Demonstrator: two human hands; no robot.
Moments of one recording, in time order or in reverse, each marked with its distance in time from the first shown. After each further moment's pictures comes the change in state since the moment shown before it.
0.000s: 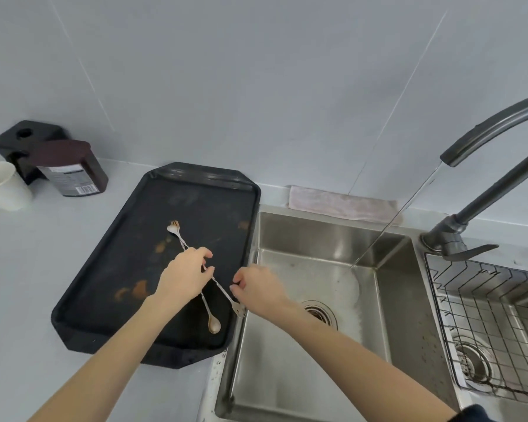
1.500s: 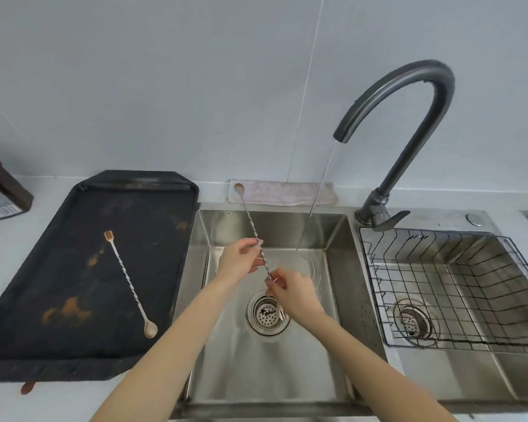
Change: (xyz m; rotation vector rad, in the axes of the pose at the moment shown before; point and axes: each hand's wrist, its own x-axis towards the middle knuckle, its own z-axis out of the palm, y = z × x) left_hand -0.010 0.169 0.078 -0.959 -0.198 -0.028; right_hand -0.081 0.134 -0.041 0.391 0.249 0.305
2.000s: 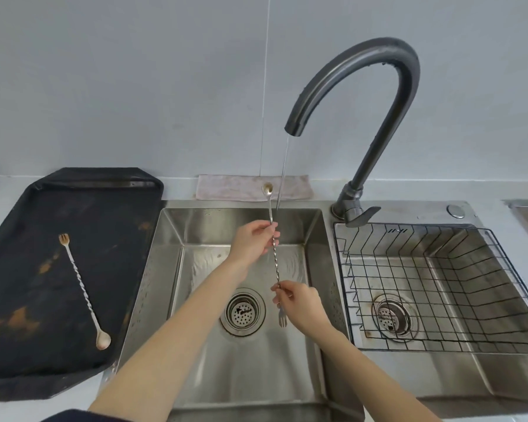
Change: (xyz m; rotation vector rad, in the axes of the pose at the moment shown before) left_hand 0.017 0.036 0.083 -0.032 -0.088 0.019; right_hand 0.003 0.072 -0.040 0.044 -0.006 0.076
